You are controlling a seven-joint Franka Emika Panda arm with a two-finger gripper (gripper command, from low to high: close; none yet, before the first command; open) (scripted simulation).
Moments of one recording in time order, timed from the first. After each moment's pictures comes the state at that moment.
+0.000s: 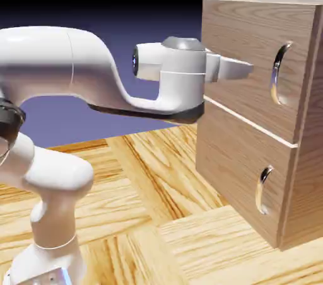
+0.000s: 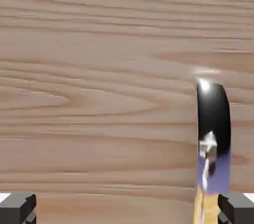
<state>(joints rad) 0.84 -0.82 -0.91 -2.31 -2.40 2.96 2.56</state>
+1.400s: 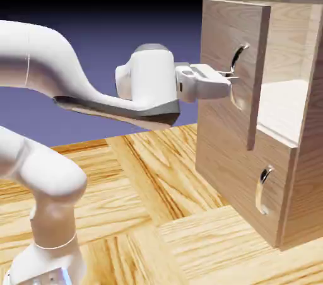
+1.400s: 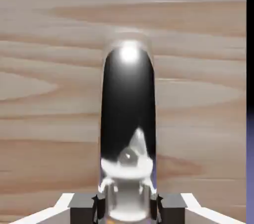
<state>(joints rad) 0.36 -0.88 -0.48 -2.61 -2.40 2.69 2.85</state>
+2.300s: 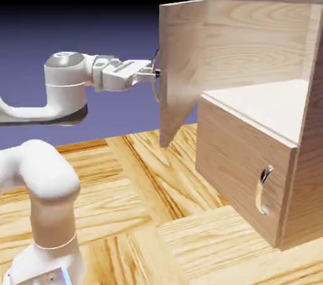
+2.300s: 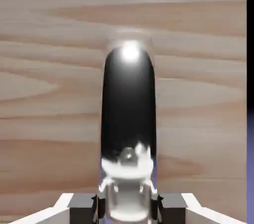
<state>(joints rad) 0.26 -1.33 0.36 -2.92 -1.24 2.08 2.39</state>
